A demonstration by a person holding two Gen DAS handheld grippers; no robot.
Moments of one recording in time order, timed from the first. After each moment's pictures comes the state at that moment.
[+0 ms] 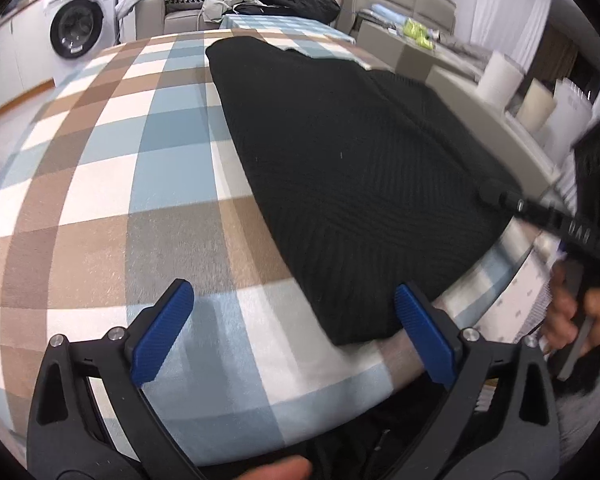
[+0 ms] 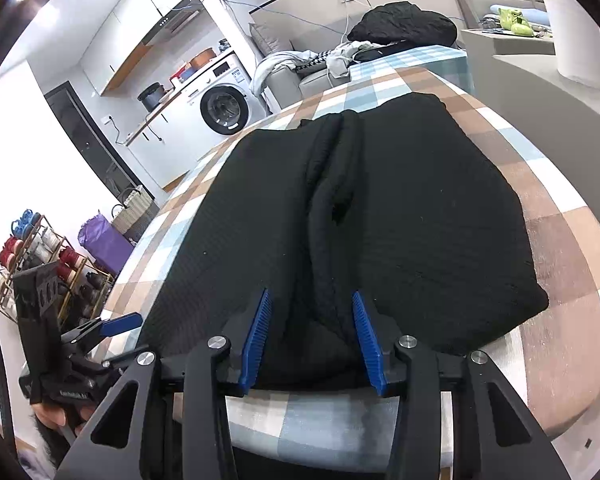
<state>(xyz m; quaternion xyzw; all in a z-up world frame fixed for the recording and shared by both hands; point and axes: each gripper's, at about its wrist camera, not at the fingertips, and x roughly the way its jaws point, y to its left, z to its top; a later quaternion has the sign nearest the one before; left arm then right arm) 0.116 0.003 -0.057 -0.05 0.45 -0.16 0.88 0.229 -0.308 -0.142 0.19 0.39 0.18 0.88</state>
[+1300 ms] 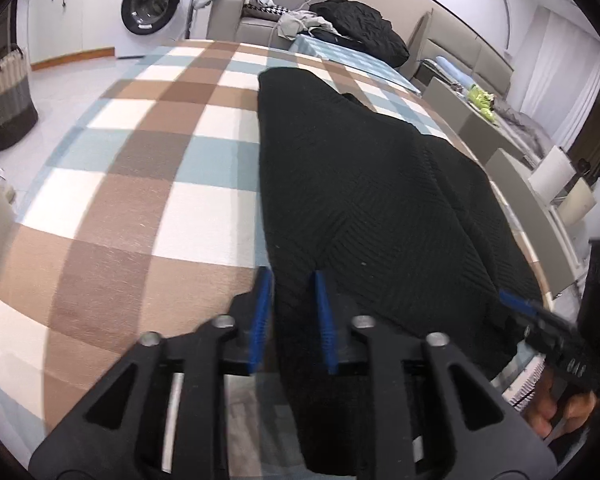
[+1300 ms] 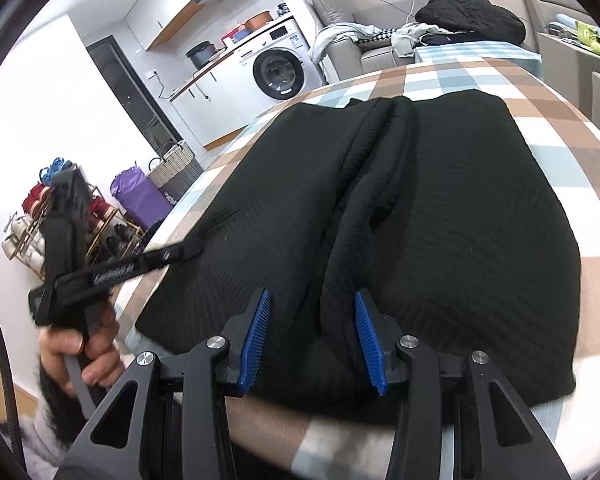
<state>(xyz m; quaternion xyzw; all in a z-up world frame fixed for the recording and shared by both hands) 0.154 0.085 -0.049 -0.12 0.42 -0.05 0.90 0.259 -0.222 -0.145 0.14 0.41 0.27 0.86</state>
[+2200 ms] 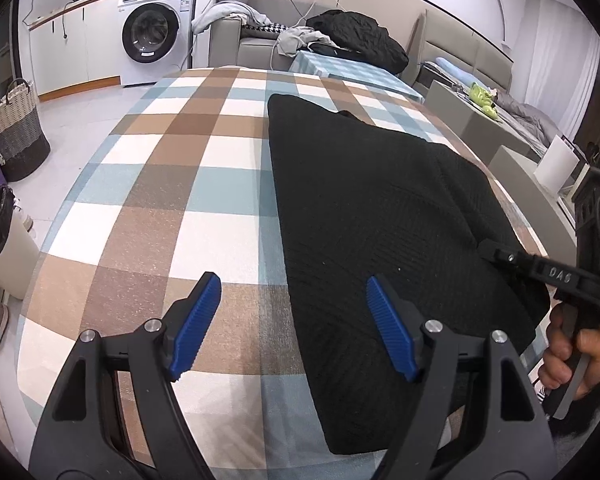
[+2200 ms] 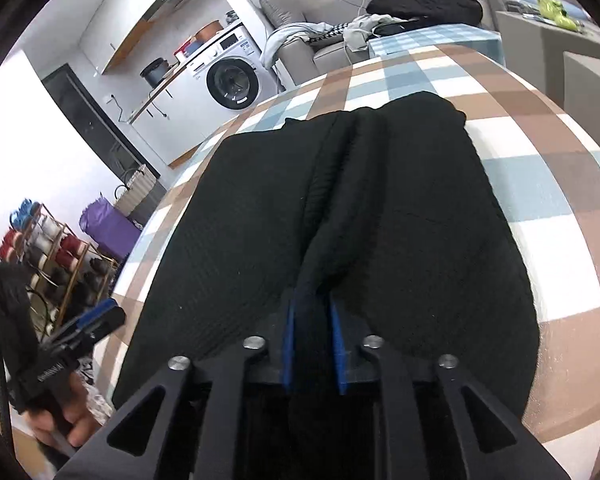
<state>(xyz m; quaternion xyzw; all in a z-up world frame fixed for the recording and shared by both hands) 0.138 0.070 -0.028 -0.08 0.39 -0.04 0.92 0.323 -0.253 -0.141 0.17 0.43 0.21 0.86</state>
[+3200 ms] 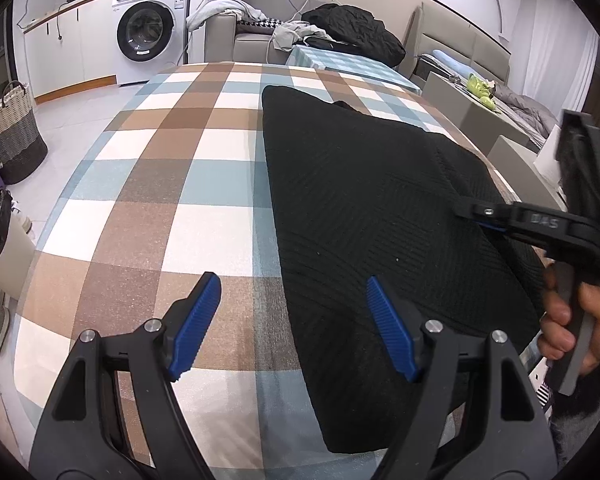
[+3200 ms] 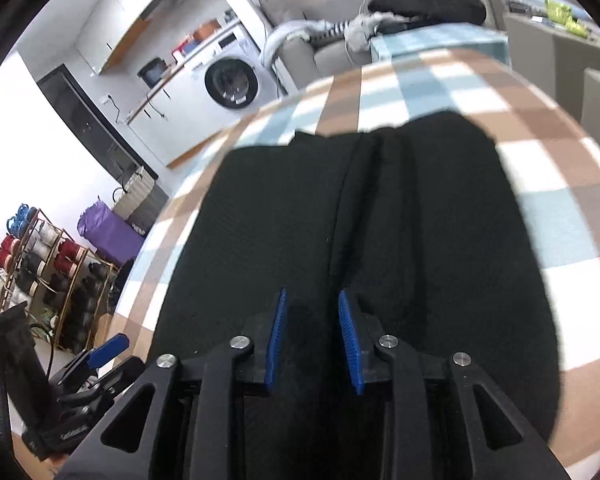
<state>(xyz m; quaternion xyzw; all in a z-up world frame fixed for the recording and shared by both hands) 0.140 0.065 -0.033 -0.07 0.40 -0.05 0.91 0.354 -0.224 -0.132 0.17 0.44 0.21 0.85</state>
